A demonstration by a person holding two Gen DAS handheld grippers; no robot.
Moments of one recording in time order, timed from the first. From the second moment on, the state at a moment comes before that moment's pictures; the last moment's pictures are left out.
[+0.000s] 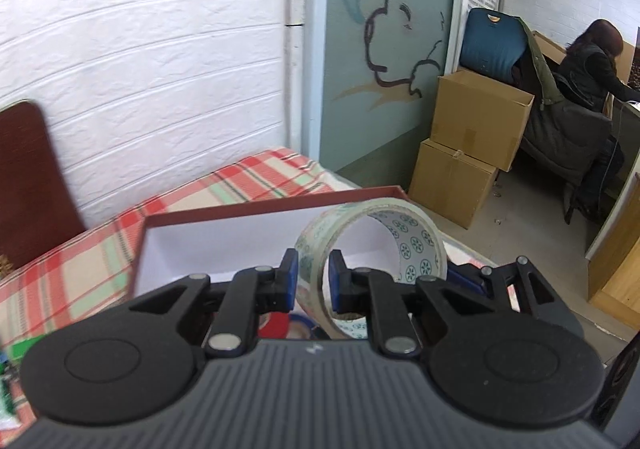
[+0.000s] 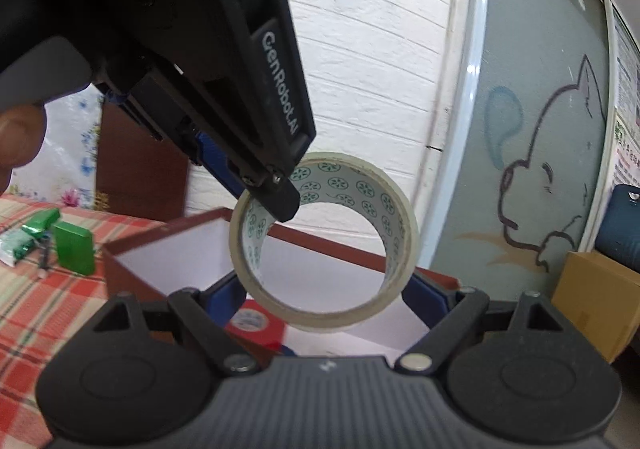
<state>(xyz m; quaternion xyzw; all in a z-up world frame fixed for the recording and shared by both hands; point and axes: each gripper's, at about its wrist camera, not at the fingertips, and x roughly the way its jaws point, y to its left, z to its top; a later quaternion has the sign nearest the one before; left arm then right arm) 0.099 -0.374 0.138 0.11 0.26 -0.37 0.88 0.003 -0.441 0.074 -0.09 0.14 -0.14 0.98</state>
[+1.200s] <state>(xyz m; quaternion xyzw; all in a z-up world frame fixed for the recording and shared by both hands) 0.099 -0.155 0.047 0.08 0.36 -0.20 0.91 -0.014 -0.308 0.028 0.02 0.23 -0.03 0.97</state>
